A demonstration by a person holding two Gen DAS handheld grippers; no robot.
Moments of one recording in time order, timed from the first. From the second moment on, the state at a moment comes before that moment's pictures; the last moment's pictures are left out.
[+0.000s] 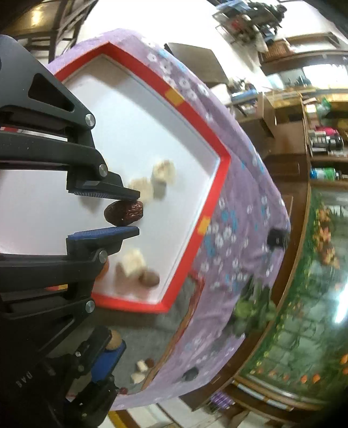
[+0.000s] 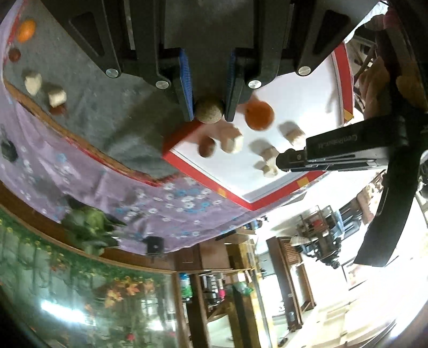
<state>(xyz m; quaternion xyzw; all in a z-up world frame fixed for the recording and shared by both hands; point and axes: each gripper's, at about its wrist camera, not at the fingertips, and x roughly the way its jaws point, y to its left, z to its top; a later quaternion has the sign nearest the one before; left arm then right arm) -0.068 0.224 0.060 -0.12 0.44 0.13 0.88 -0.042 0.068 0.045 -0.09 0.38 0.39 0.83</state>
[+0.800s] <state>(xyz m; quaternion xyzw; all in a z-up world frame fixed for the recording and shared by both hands) -0.062 0.279 0.032 -0.16 0.45 0.20 0.85 0.015 0.168 0.010 -0.11 0.41 0.42 0.80</state>
